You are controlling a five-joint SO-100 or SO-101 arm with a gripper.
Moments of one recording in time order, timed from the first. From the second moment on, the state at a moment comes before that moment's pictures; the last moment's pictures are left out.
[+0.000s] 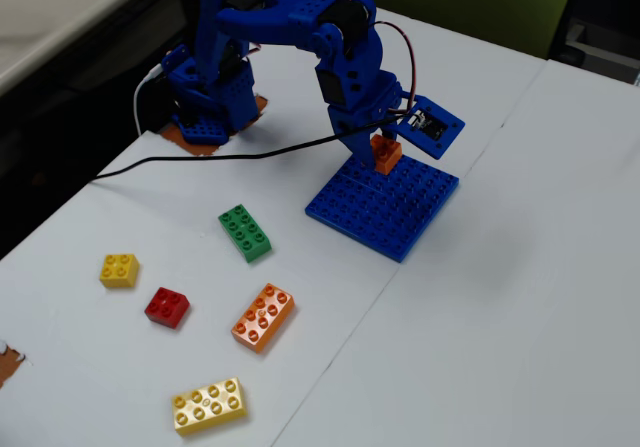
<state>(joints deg) -0.1 67.8 50.7 90.4 -91.5</state>
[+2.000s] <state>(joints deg) -0.1 67.8 50.7 91.6 -91.7</state>
